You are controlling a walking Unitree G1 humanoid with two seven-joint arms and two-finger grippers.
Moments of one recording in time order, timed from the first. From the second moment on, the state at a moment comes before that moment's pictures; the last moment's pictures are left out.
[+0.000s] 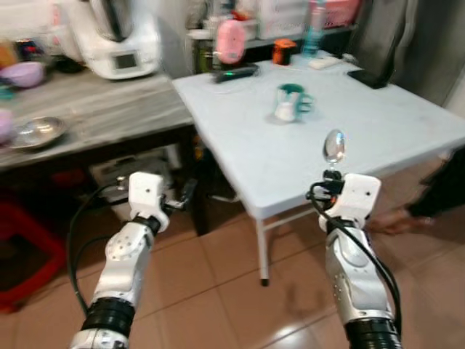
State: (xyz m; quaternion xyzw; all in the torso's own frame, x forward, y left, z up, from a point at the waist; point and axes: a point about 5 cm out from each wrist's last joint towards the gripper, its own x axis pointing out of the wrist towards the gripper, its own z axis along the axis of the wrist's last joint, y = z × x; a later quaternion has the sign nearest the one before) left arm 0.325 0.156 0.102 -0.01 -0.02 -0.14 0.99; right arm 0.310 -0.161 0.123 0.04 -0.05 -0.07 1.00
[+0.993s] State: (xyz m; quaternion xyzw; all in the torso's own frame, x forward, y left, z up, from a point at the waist) left arm 0.325 0.150 0.103 -0.01 -0.03 -0.17 0.98; right arm 0.309 -0.162 0.118 0.03 -0.05 -0.07 1.00
